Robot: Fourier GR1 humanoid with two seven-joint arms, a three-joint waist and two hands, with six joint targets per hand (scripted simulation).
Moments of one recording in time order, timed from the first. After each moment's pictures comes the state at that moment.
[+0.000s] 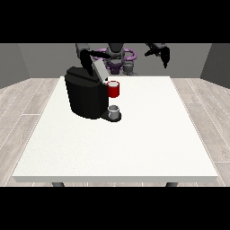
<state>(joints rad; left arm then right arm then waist) -0.29 0.06 0.16 -1.35 -0.10 -0.26 -0.07 -0.63 -0.14 -0.14 -1.05 -0.03 0.00 0.08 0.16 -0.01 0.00</state>
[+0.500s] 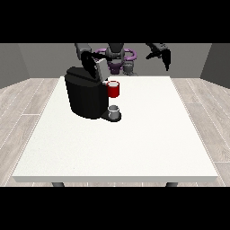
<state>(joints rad) -0.23 0.09 0.15 -1.42 -0.11 -0.24 -0.09 -0.72 -0.17 -0.13 -1.00 -0.01 0.02 0.06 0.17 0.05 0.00</state>
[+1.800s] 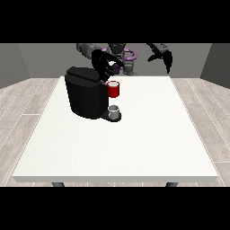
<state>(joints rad) -0.32 0.08 0.08 -1.41 -0.12 -0.27 -0.12 -0.89 -0.29 -0.10 -1.06 0.15 -0.07 0.34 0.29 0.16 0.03</state>
